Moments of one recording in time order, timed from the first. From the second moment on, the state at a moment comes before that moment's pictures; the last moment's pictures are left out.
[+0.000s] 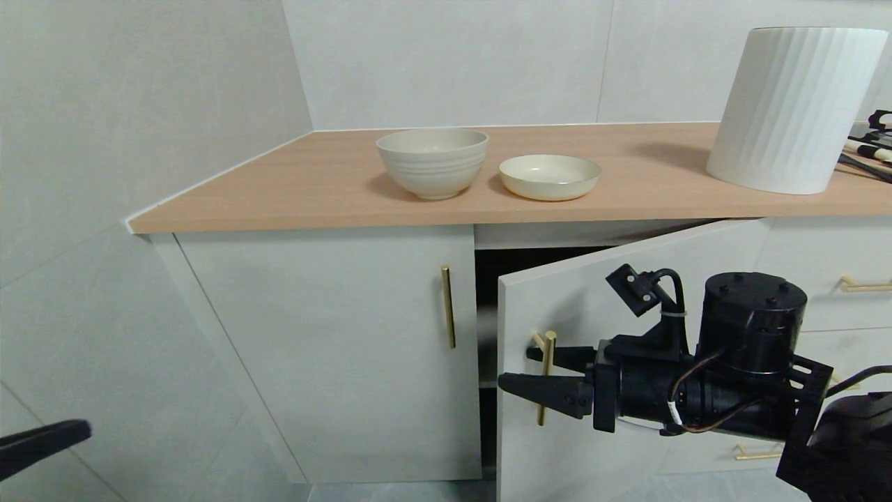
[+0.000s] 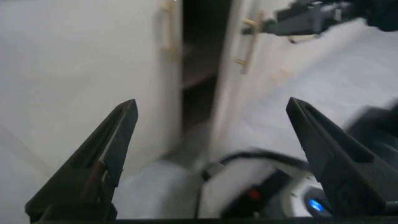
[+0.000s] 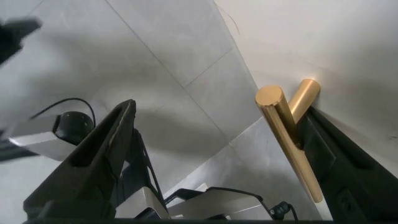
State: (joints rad) left arm -0.07 0.65 -0.57 0.16 -0.61 0.04; right arm 0.66 1.79 -0.57 -1.08 0.56 0.42
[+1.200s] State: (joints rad) left arm -0.37 1.31 -0.51 -0.11 -0.65 0.05; right arm 0.66 1.79 -0.57 -1.08 0.56 0.42
